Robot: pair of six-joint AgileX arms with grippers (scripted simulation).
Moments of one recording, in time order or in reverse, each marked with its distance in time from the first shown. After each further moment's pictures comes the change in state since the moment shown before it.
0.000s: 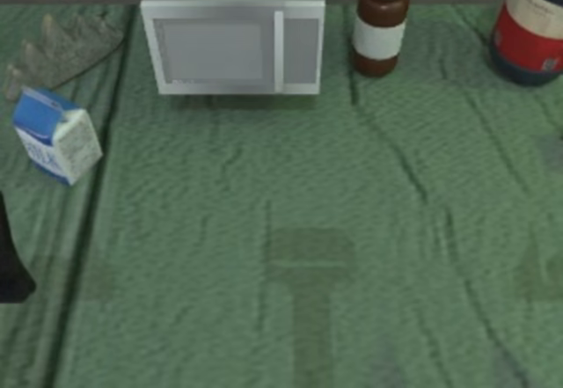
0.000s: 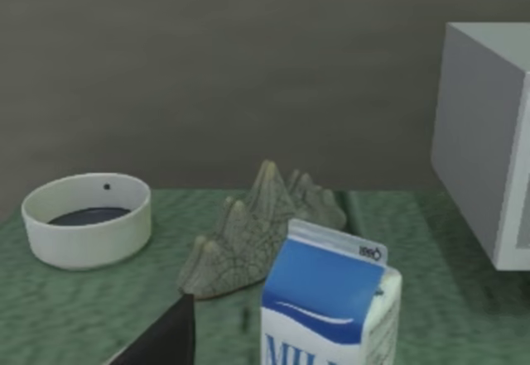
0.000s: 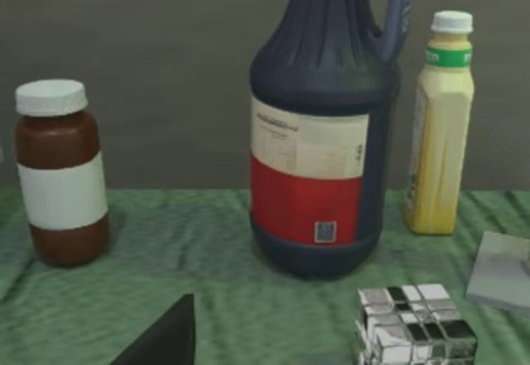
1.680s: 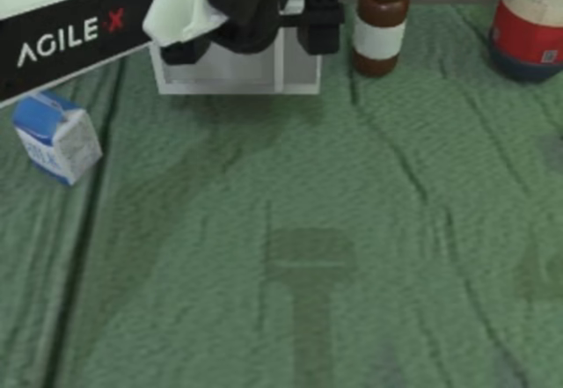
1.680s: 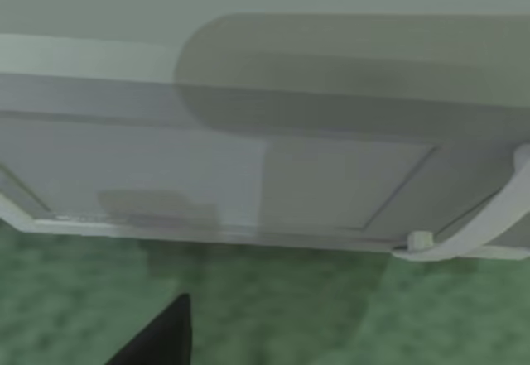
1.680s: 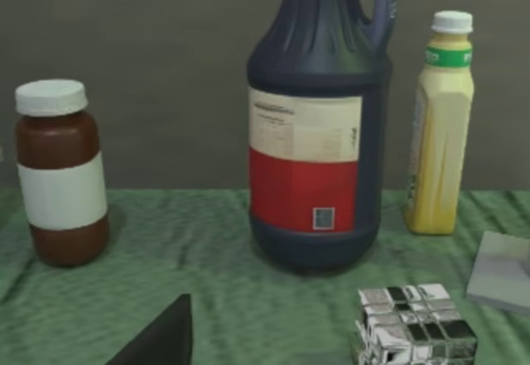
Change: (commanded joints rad) left arm -0.619 1.989 1.671 -0.596 -0.375 -0.518; right arm 0.000 0.000 0.000 0.000 0.000 0.000
